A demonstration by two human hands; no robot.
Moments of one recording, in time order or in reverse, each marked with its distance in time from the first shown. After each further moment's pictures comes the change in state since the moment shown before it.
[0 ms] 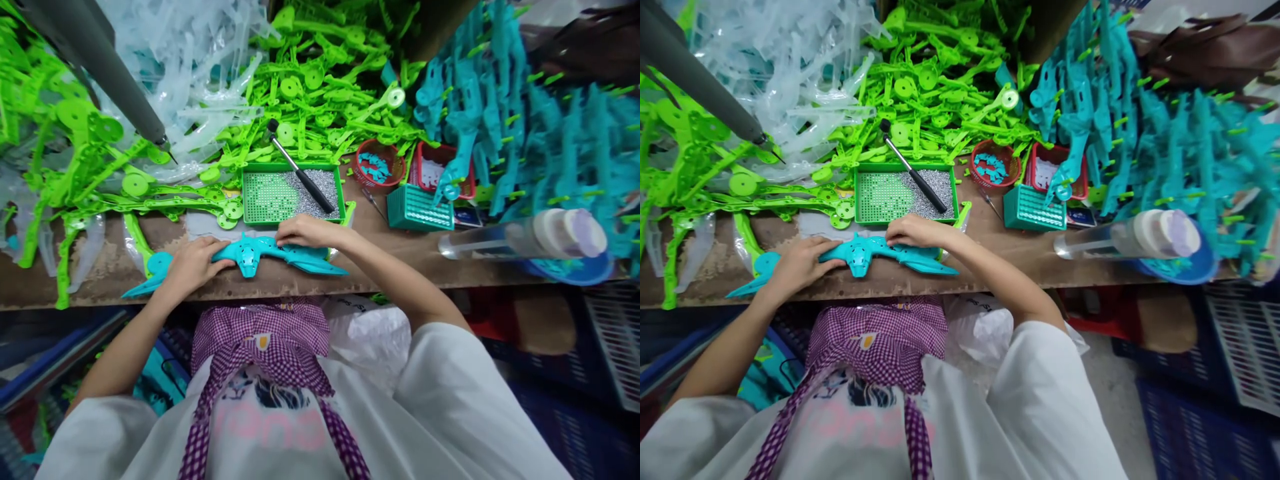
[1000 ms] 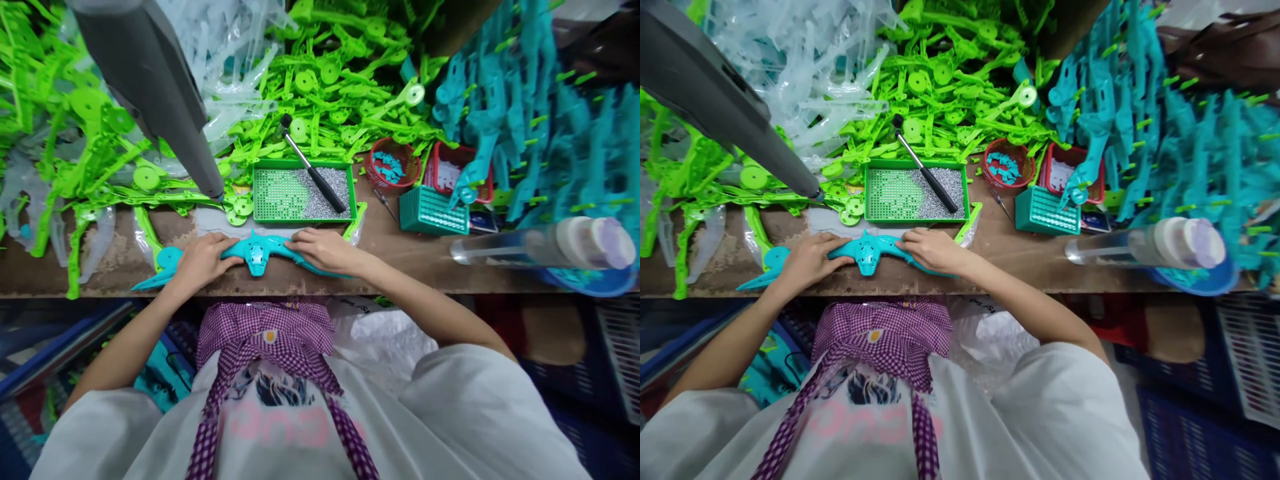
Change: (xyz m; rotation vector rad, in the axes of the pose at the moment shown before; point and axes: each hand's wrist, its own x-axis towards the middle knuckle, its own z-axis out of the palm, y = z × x) left_hand -0.002 0.001 0.001 -0.044 0.011 -0.015; right_hand -0.030 -0.023 0.038 -0.427 0.079 0.147
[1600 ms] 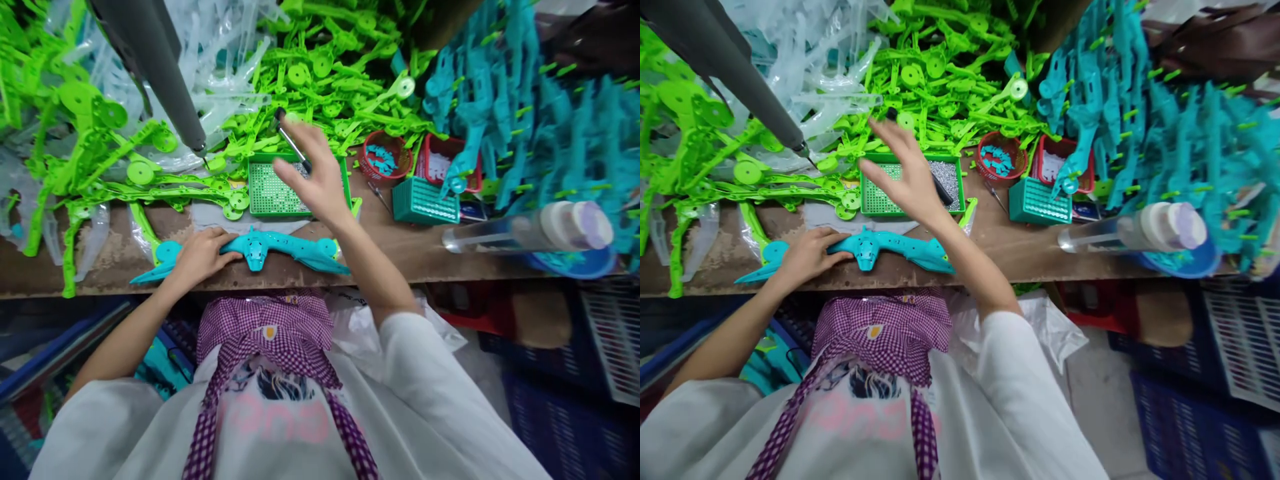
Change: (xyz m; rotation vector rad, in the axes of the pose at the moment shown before) left_hand 0.003 0.003 -0.004 0.037 -0.044 0.037; right_hand 0.069 -0.013 -0.072 0.361 0.787 0.271
